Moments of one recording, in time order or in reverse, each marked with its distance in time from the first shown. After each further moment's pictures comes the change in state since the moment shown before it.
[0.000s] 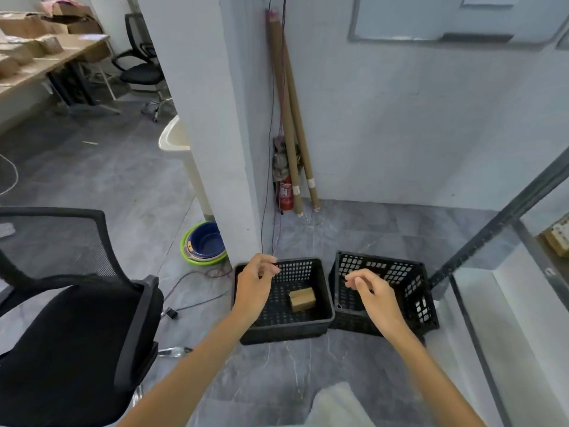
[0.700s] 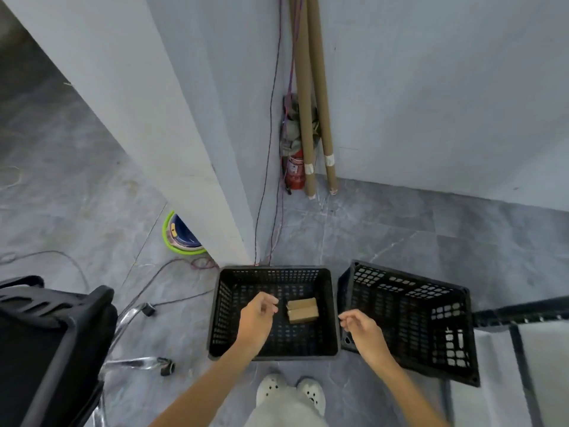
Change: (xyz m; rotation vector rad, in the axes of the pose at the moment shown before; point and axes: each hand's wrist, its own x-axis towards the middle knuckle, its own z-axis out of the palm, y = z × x) left_hand 0.225 -0.196 0.125 0.048 -0.094 -0.448; right_hand 0.256 0.200 0.097 -0.110 -0.311 0.420
